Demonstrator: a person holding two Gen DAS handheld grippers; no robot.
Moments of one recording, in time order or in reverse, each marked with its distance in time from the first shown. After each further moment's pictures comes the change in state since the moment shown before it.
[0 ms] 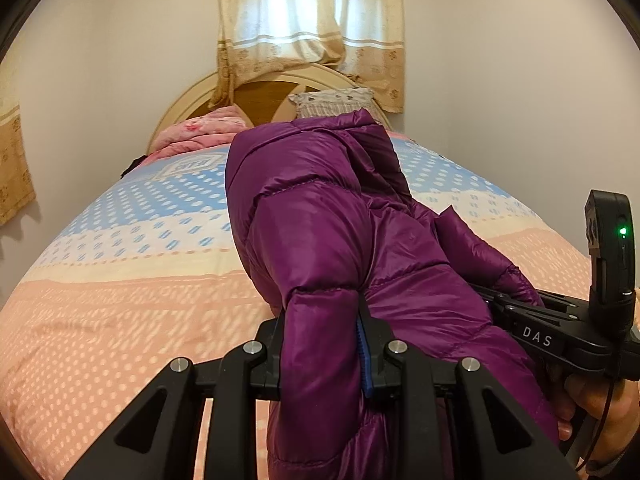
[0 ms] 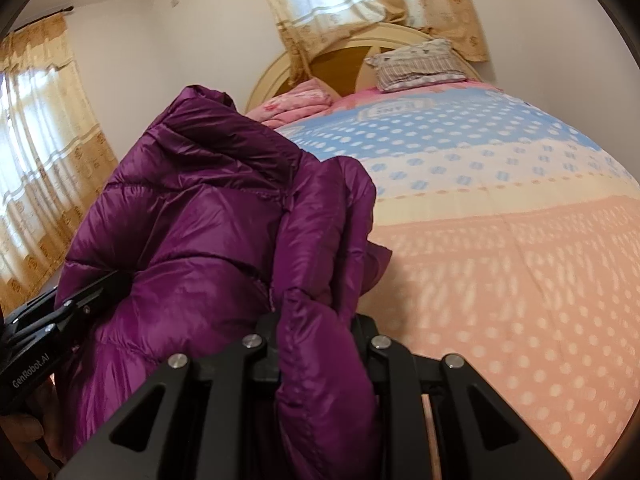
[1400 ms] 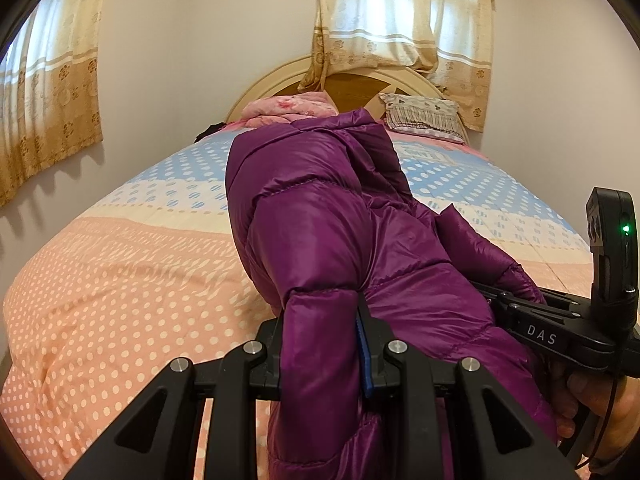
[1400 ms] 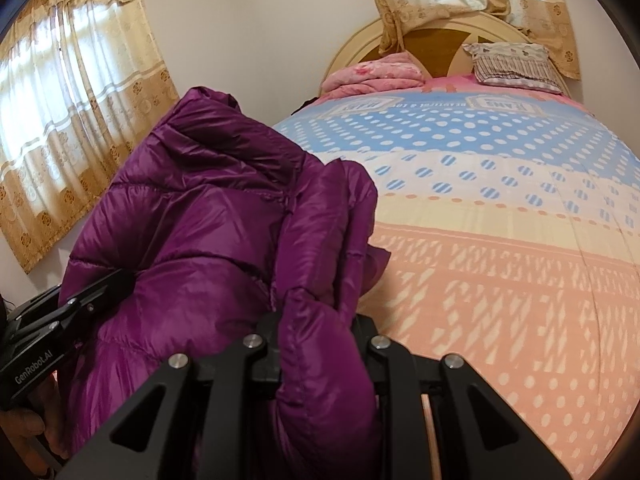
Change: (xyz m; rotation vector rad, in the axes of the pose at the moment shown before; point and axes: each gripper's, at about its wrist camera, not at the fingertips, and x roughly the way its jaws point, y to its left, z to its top) left arm -0.030 0.127 -0.045 -0.207 0.017 0.197; right arm 0.072 0.116 -0.008 -0.188 0.127 0.177
